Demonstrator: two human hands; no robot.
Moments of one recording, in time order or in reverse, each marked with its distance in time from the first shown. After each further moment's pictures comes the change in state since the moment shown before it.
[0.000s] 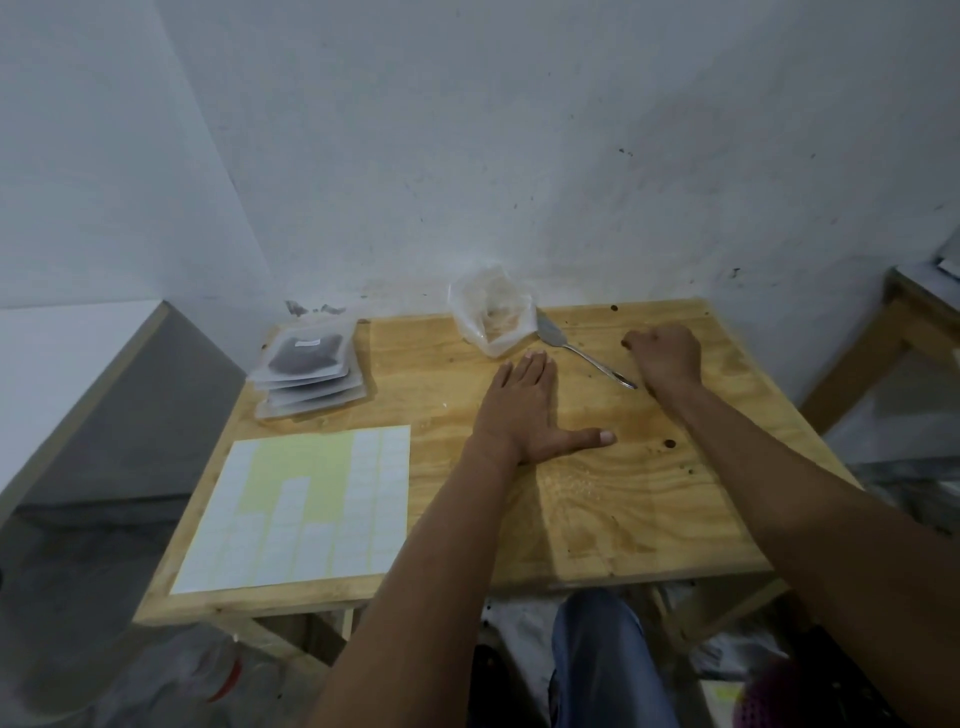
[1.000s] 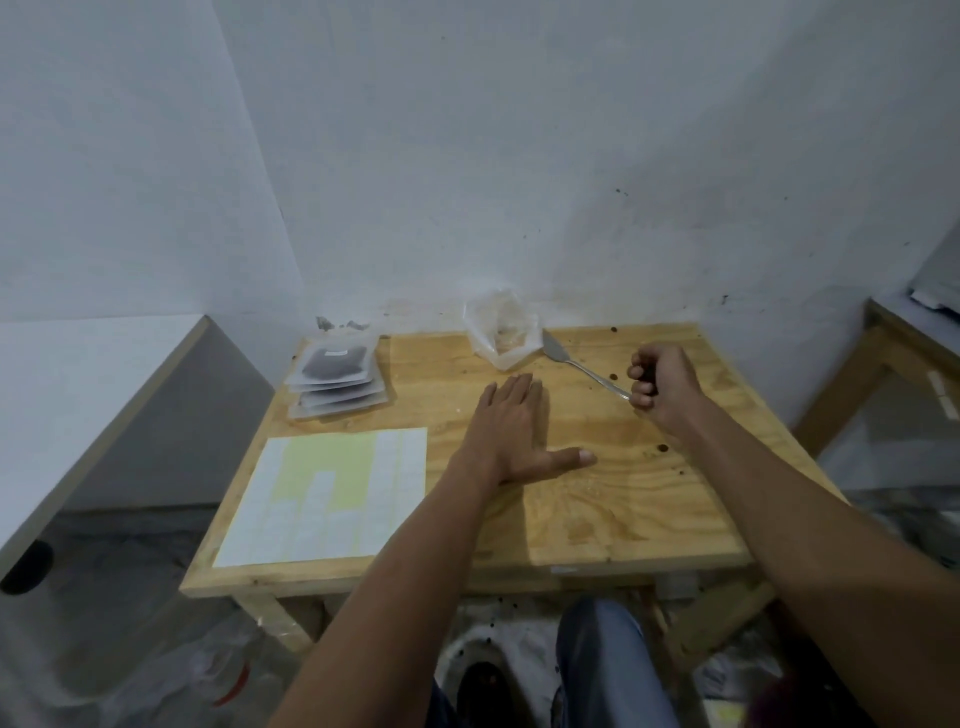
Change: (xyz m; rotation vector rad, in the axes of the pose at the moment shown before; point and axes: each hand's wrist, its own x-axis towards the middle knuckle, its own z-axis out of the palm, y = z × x) left_hand -0.044 -0.008 -0.022 0.060 0.092 0.051; right_hand -0.043 -0.014 -0.022 0.737 -0.226 0.342
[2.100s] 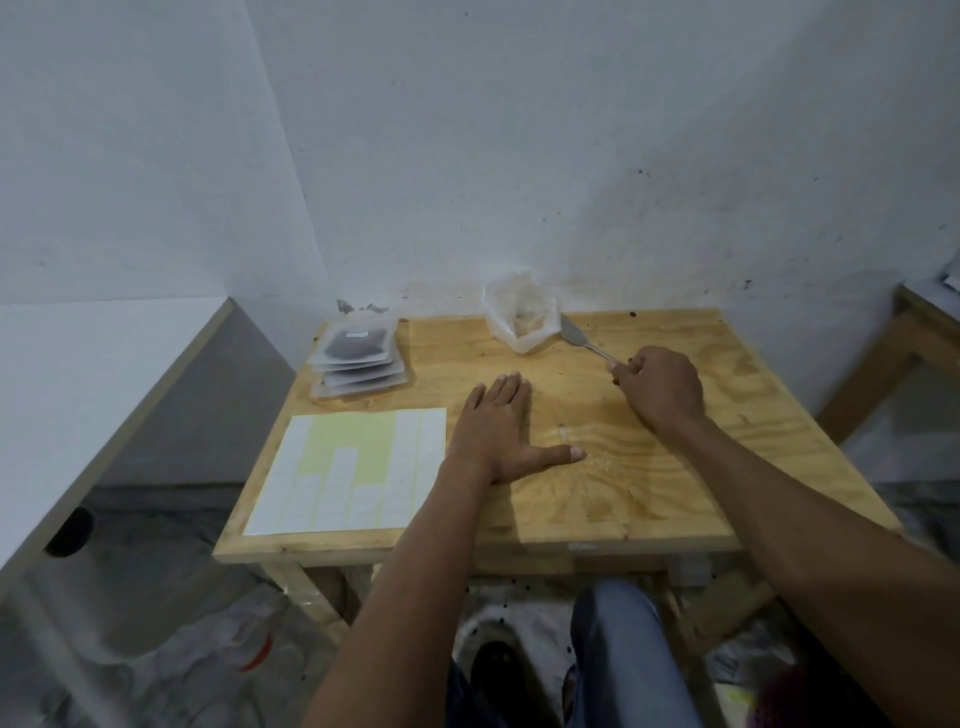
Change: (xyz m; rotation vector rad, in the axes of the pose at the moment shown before) left_hand -0.038 -0.019 0.003 -0.068 -0.083 -0.171; right_hand -0.016 0.034 0.009 -1.188 0.169 -0.597
